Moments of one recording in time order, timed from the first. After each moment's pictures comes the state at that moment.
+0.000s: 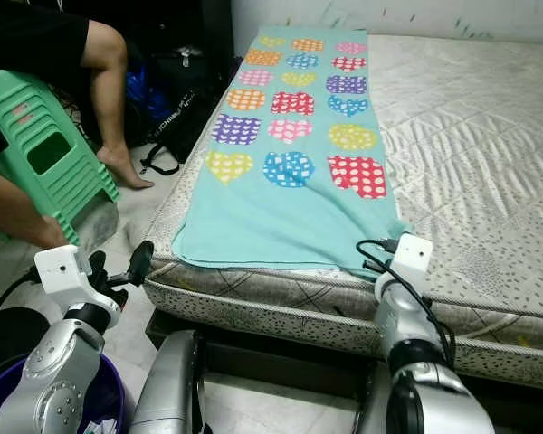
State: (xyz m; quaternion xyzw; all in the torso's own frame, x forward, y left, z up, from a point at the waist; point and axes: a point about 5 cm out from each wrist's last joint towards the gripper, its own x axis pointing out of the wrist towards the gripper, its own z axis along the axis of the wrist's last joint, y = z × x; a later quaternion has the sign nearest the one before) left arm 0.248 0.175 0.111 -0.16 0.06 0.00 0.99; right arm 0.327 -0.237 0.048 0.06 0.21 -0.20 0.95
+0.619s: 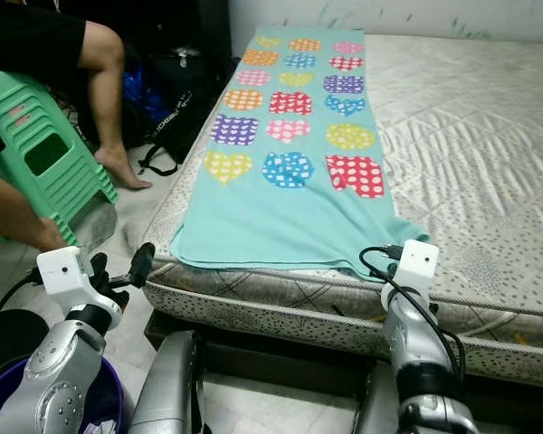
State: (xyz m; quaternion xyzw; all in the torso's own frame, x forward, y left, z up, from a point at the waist) left arm 0.248 0.175 0.108 -0.16 0.06 0.00 0.99; right arm 0.312 -0.235 0.057 0.04 0.20 -0.16 0.97
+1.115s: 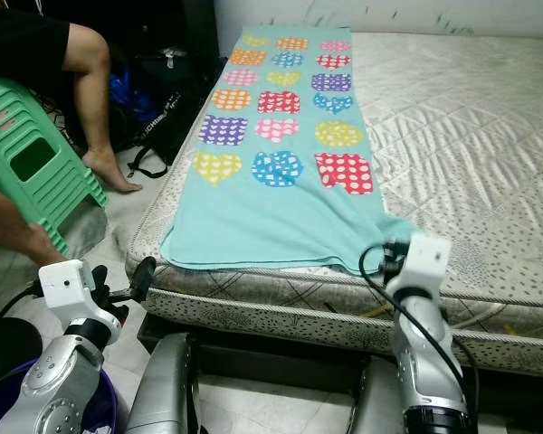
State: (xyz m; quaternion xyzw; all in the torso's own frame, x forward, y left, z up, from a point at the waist) left arm 0.234 0.172 0.101 -0.15 0.08 0.00 0.99; right arm 0.290 -0.224 0.105 0.01 0.05 -0.12 0.99
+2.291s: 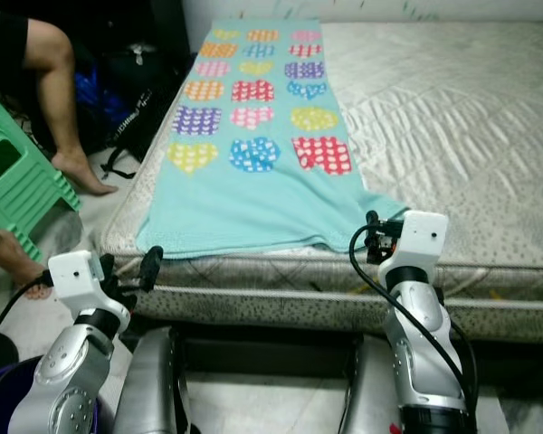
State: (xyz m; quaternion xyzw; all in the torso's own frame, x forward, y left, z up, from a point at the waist) left arm 0.246 0.165 0.105 -0.14 0.05 -0.01 0.99; right arm 0.293 -0.207 0.133 0.01 0.00 -0.08 1.00
